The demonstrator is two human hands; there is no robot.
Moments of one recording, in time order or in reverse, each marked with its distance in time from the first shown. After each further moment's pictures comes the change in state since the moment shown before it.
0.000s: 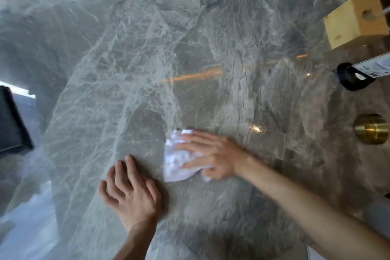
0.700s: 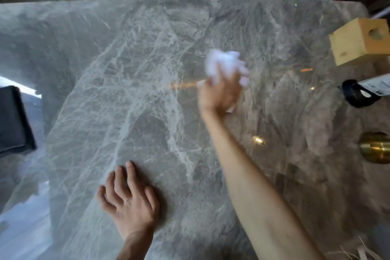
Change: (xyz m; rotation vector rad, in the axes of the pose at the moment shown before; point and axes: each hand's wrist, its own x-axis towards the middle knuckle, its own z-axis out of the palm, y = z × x) left_hand 0.001 -0.001 0.004 -0.020 -0.002 0.006; right_hand 0.124 0.087 -0.019 -0.075 0.680 1.381
